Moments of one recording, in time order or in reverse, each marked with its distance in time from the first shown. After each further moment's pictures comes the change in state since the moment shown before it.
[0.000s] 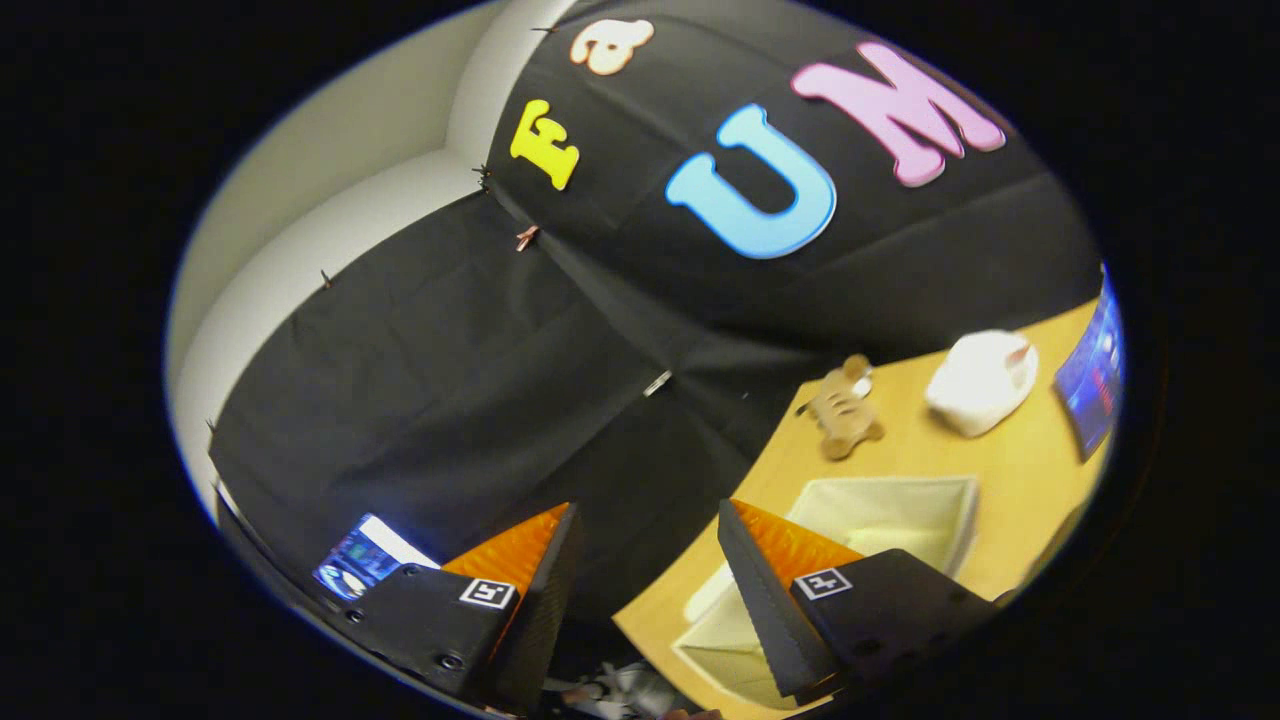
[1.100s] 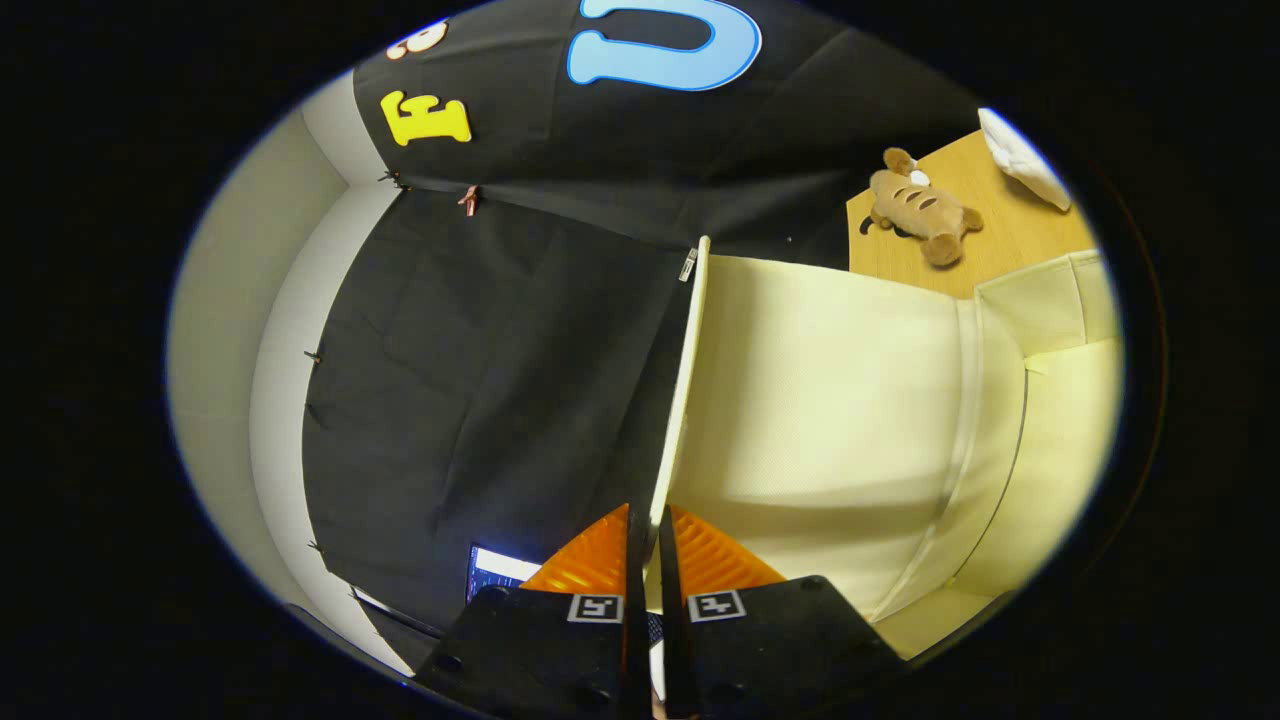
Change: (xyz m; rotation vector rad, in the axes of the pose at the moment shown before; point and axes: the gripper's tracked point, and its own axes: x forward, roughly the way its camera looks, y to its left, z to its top) arm 0.123 0.101 -0.103 0.544 0.344 0.216
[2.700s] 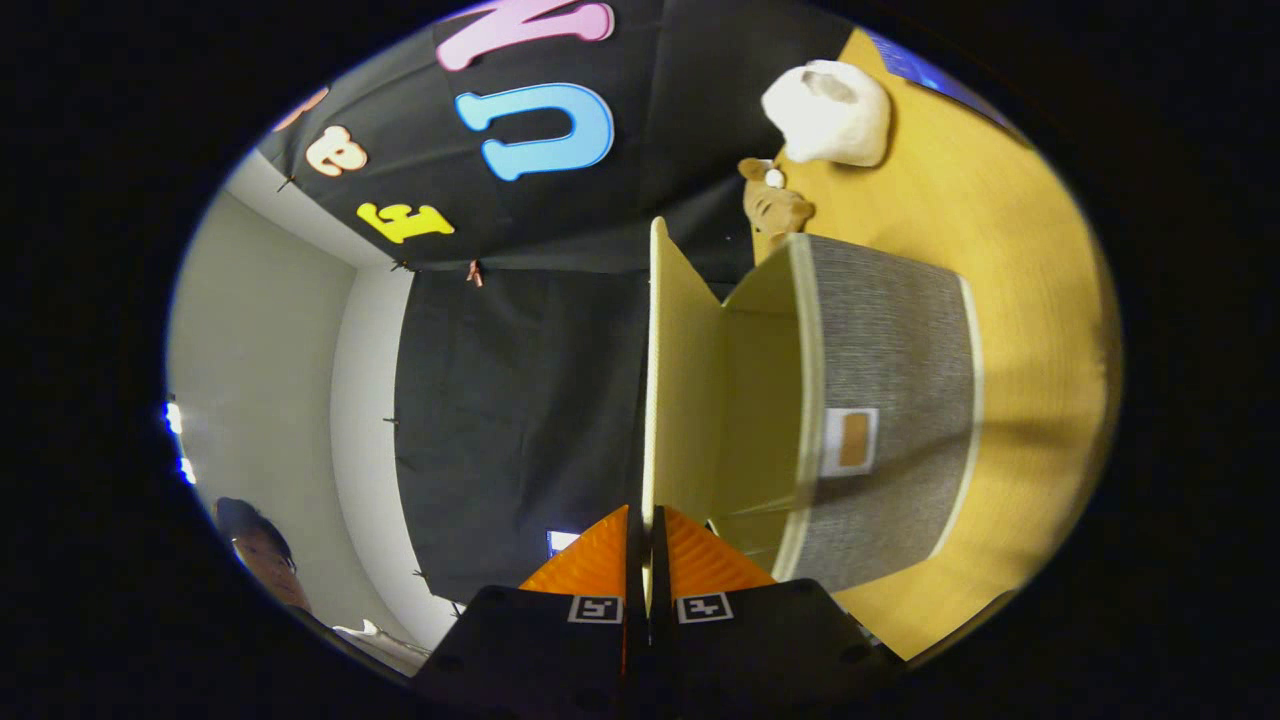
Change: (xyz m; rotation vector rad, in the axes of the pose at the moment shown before) arm -0.238 -0.105 0.025 0.228 0.013 0.141
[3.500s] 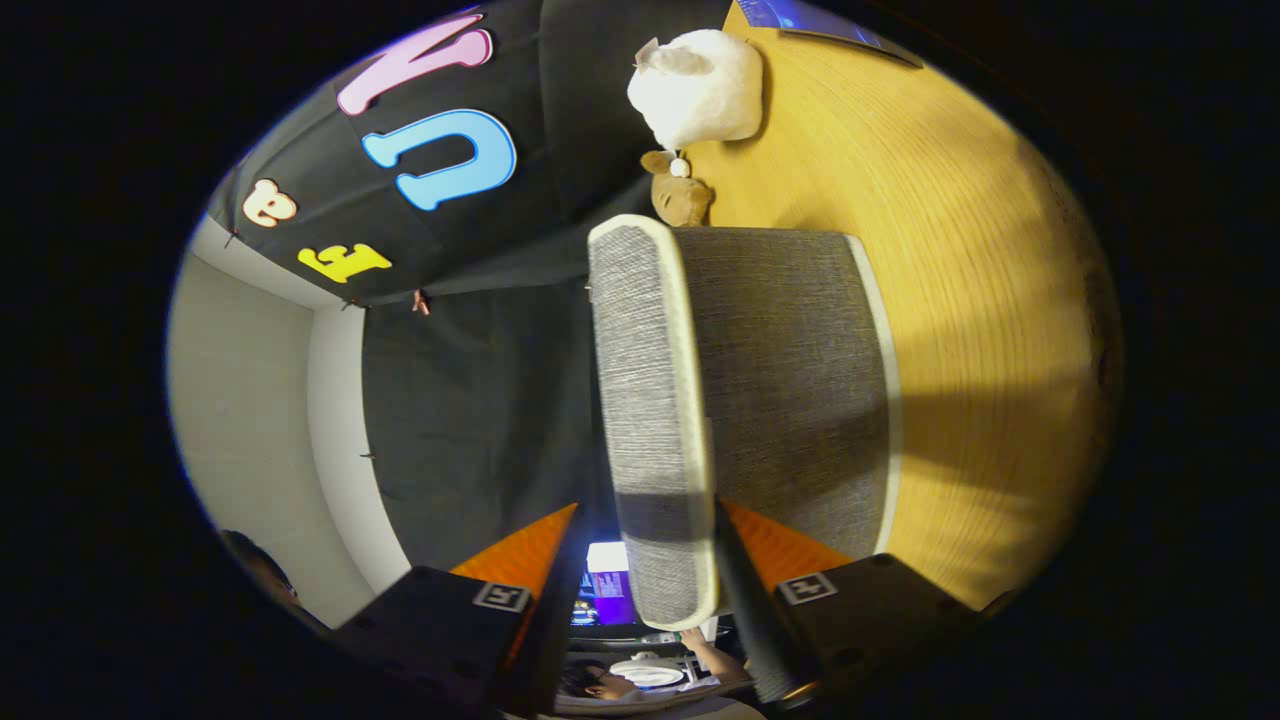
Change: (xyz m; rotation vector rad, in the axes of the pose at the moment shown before) arm -0.021 -0.111 0.006 0.172 0.011 -0.119
